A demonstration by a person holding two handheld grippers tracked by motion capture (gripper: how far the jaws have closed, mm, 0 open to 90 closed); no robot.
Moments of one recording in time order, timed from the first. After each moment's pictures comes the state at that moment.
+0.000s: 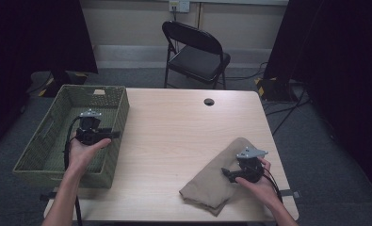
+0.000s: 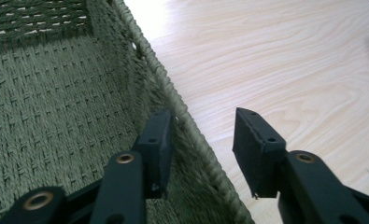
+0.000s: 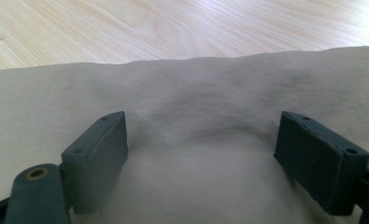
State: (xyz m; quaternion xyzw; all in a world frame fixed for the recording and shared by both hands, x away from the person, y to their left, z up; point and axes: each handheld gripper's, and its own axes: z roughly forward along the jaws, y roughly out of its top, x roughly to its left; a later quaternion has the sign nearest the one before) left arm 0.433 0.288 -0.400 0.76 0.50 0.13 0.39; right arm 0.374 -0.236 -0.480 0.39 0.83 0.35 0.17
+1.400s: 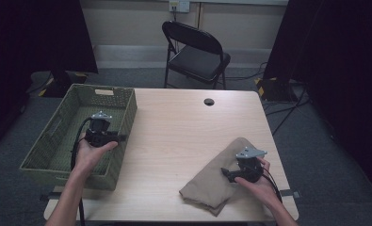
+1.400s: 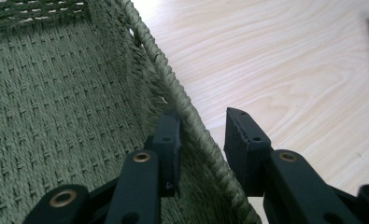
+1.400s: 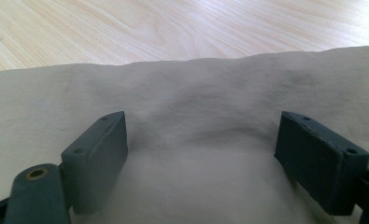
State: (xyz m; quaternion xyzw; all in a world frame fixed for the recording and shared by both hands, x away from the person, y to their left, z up) left arm 0.432 0.261 -0.404 0.79 0.47 0.12 0.37; right arm 0.374 -0.234 -0.481 0.39 0.83 0.35 0.18
